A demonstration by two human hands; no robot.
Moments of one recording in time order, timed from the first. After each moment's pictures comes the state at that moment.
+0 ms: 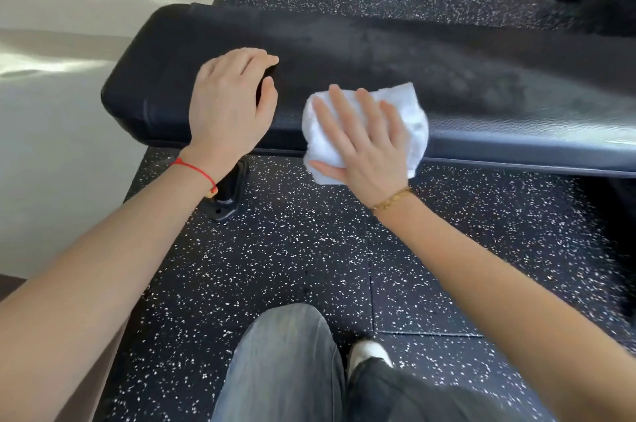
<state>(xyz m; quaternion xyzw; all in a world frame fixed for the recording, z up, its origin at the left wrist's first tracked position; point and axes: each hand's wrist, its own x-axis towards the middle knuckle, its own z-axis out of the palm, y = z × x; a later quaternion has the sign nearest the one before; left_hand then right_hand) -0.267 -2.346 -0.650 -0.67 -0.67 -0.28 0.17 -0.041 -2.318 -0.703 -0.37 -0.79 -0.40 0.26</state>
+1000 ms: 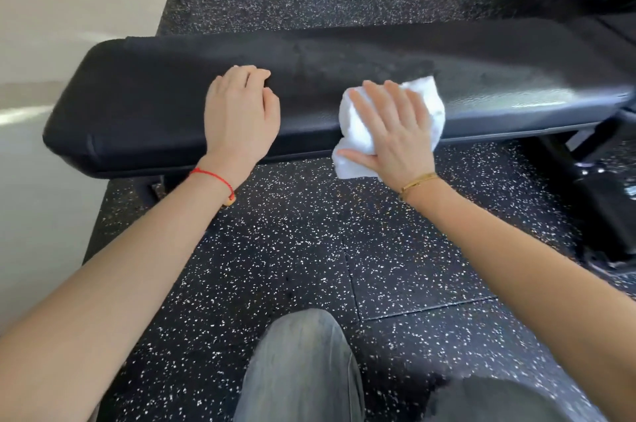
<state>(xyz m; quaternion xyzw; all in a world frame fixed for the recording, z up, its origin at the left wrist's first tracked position) -0.189 -2.319 -0.646 -0.68 -0.66 -0.30 0.12 0.068 -2.305 -0.688 -0.46 -0.80 -0.31 0.22</state>
